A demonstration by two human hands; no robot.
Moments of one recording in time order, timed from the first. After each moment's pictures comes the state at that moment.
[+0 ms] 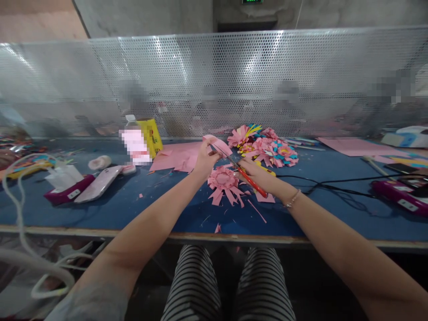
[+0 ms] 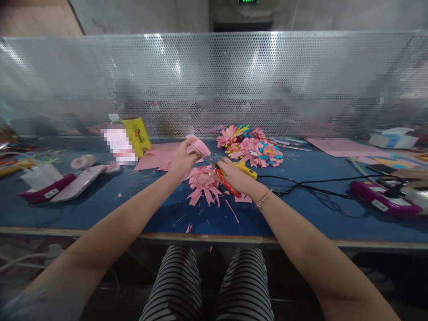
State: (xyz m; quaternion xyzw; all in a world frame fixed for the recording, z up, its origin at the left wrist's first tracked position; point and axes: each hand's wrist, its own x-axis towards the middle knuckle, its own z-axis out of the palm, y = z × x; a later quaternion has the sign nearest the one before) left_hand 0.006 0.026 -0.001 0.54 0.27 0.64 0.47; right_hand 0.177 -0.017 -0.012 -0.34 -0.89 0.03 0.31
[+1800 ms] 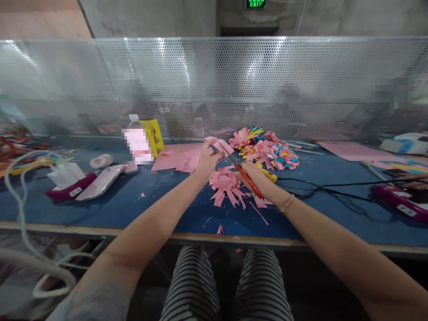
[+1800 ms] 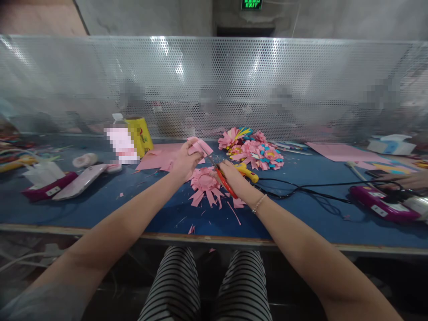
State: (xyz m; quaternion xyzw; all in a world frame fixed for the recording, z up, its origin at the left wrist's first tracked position) left_hand 0.008 0.018 0.006 0.49 0.26 0.66 0.51; right_hand 0.165 -0.001 -0.029 -0.36 -0.85 -0.02 0.37
